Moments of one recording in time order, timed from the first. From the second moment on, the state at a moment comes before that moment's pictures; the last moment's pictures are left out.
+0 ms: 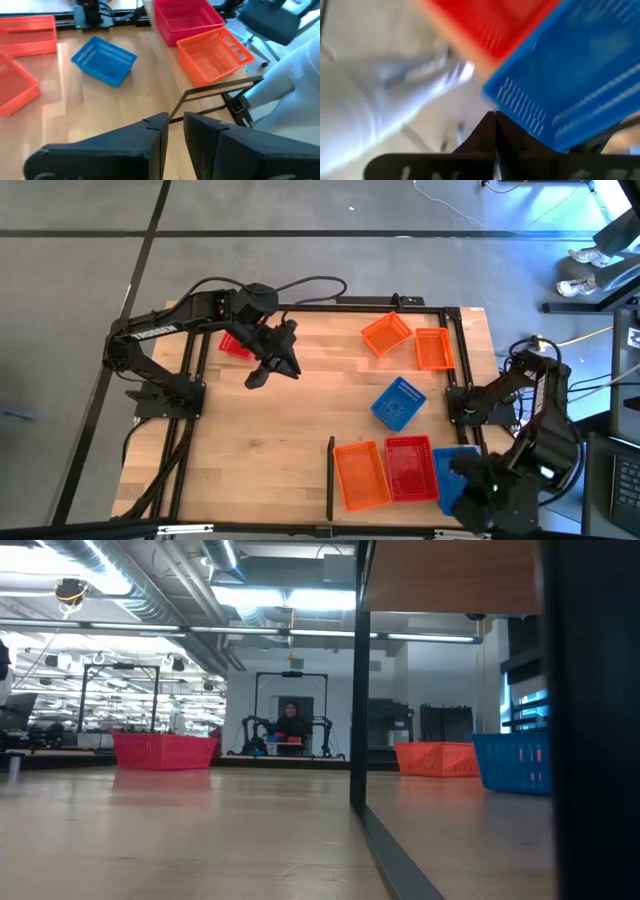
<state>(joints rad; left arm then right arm) 0.17 1.42 1.69 -0.90 0.46 0.14 1.06 1.58 1.89 -1.48 0.00 1.87</state>
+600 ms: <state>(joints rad) 0.24 1.42 1.69 -0.92 0.25 -0.02 0.83 1.34 1.84 -1.57 0.88 1.26</state>
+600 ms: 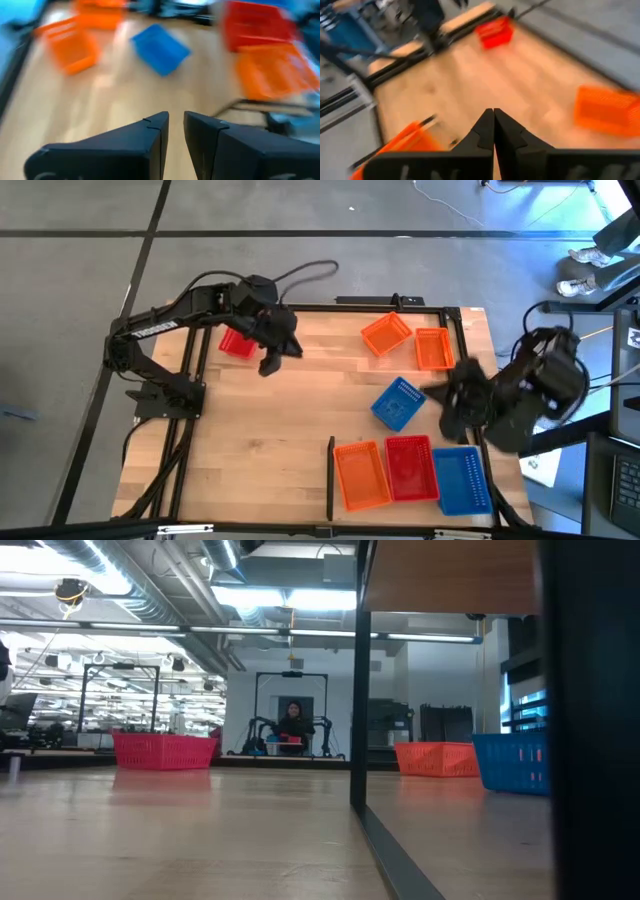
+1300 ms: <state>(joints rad) 0.55 1.42 1.48 -1.13 -0.04 -0.55 0.53 0.76 1.44 -1.57 0.93 1.12</state>
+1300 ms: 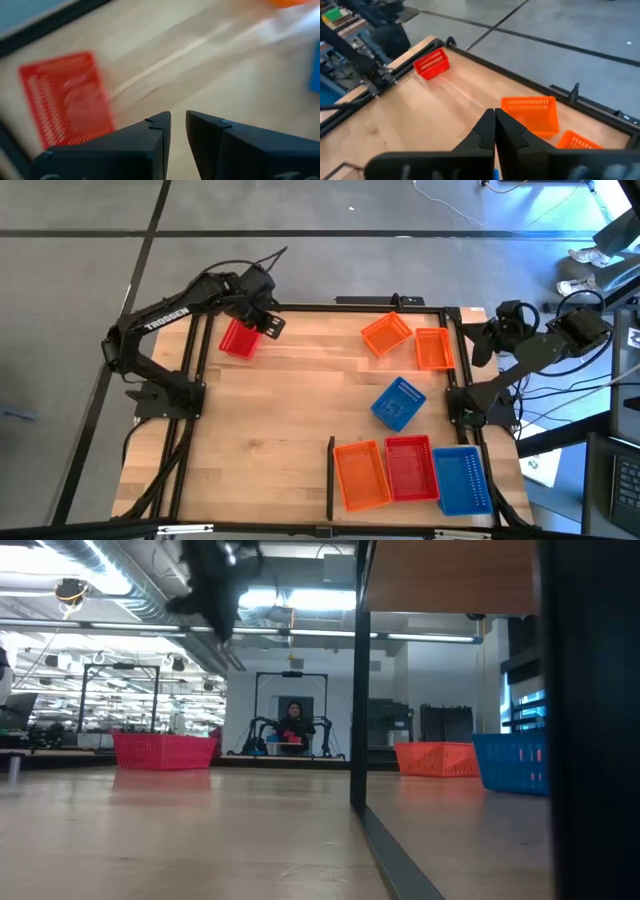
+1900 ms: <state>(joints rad) 0.77 1.42 1.05 -0.81 -0.08 -0.59 0.53 0.89 1.43 -1.46 0.95 1.04</state>
